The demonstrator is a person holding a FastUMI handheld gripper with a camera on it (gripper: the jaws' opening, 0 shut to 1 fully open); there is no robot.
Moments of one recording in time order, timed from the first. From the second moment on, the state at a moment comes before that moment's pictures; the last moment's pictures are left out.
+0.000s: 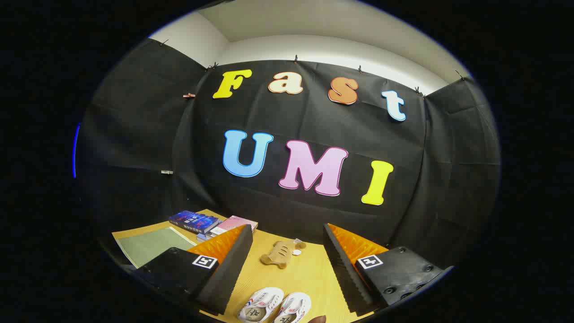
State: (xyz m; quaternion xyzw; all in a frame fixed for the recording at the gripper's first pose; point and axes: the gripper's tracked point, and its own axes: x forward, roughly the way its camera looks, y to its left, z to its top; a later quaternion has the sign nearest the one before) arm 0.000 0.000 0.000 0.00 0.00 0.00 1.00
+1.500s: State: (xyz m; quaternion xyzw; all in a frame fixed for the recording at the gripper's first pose) arm -0.003 0.139 -0.052 0.34 0.18 0.34 0.86
